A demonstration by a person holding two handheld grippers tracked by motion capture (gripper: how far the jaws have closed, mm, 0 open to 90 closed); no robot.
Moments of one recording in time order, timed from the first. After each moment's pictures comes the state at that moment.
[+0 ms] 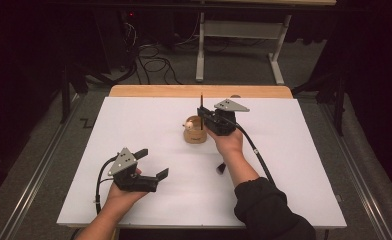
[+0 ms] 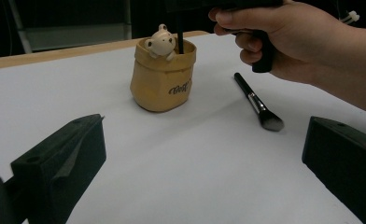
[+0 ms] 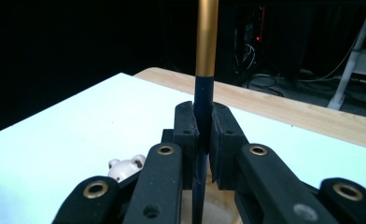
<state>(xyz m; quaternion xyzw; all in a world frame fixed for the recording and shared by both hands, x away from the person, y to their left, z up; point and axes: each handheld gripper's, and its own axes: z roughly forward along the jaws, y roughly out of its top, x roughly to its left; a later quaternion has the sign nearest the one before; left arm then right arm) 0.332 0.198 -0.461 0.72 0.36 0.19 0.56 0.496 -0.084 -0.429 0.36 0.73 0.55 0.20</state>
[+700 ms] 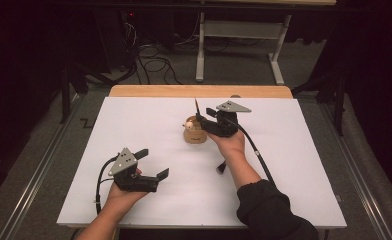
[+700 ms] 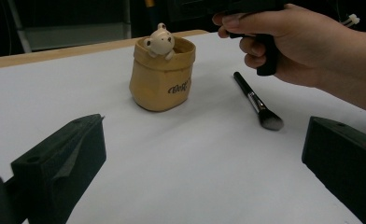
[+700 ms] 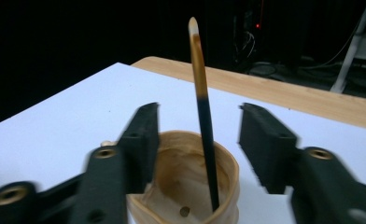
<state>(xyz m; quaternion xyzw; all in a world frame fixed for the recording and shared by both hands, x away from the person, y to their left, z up) 0.332 0.197 -0.461 0.72 0.36 0.19 0.56 0.497 -0.094 -0.433 0.37 0.73 0.53 0.18</state>
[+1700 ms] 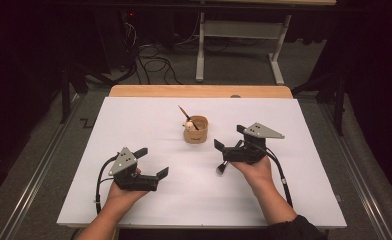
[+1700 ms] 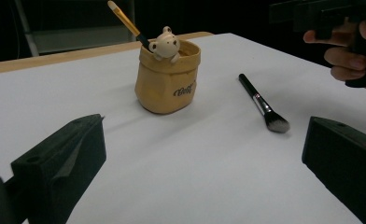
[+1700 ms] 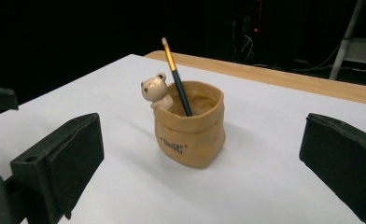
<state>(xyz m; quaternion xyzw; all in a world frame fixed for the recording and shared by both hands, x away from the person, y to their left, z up) 0.333 0.197 -0.460 0.71 0.37 0.20 0.56 0.413 -0.159 -0.424 0.36 0.73 0.55 0.19</state>
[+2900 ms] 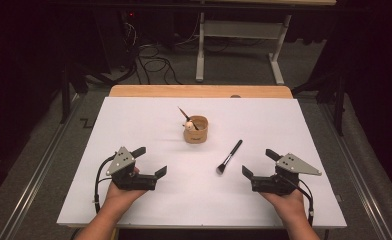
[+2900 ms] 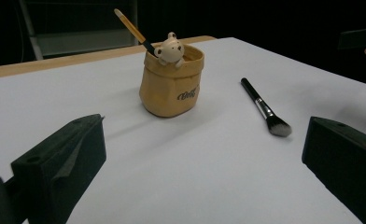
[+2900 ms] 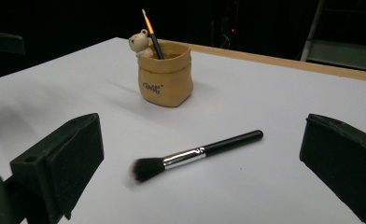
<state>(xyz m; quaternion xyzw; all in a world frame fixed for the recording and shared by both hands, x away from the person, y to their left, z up) 0.333 0.201 -0.458 0.71 0.37 0.20 0.56 0.340 -0.229 -0.439 0.37 0.73 0.53 0.24</state>
